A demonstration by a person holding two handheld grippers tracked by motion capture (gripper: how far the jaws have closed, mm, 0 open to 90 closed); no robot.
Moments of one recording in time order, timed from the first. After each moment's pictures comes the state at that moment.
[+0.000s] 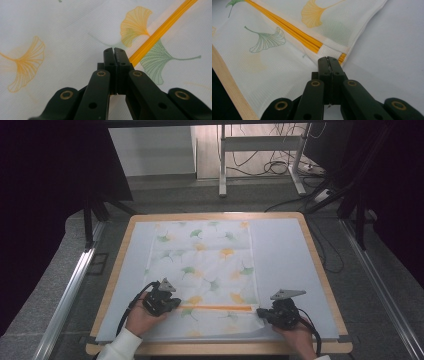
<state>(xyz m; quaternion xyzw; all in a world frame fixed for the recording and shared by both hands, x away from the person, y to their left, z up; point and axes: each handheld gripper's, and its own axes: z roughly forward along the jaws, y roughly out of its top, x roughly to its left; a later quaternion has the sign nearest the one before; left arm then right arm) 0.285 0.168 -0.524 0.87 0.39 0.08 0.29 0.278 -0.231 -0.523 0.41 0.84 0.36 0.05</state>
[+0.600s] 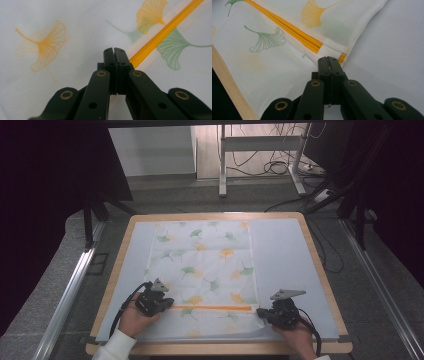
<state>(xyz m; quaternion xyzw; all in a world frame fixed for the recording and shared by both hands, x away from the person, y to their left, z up) 0.281 0.187 -0.524 0.86 0.41 0.09 0.28 0.278 -0.231 -0.522 0.41 0.84 0.36 0.05</state>
